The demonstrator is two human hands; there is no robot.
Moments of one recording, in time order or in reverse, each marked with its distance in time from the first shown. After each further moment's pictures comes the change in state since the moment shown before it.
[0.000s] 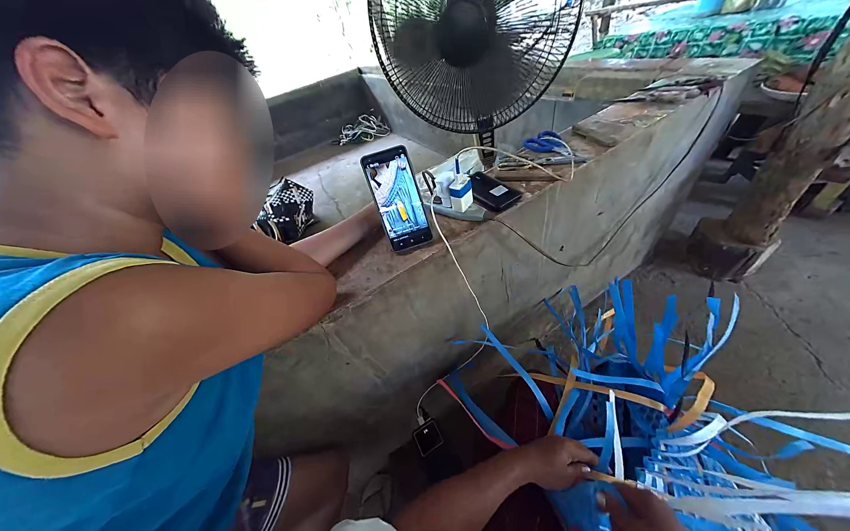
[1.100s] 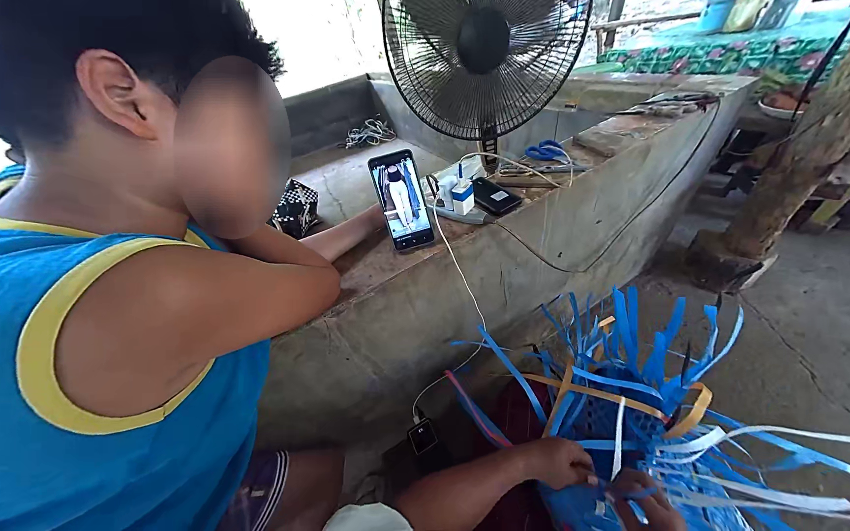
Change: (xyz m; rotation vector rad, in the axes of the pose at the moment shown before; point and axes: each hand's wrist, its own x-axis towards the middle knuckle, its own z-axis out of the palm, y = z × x) left_hand 0.015 0.007 0.001 0.061 -0.053 -0.053; right_hand 0.021 0.061 0.004 -0.082 0.574 -0.689
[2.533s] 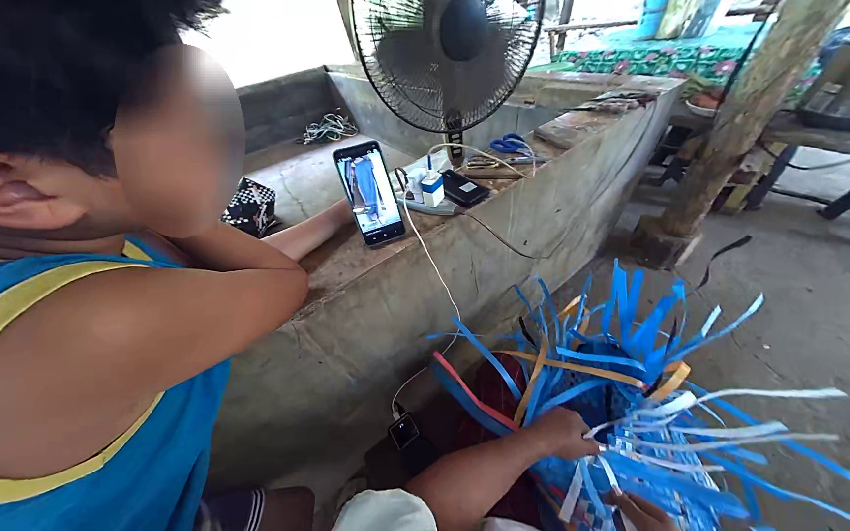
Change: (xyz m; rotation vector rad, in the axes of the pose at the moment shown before) left_hand 0.056 0.020 0.016 0.115 -0.069 -0.237; right_hand -0.045 -0.033 -0.024 0.368 0.006 1.070
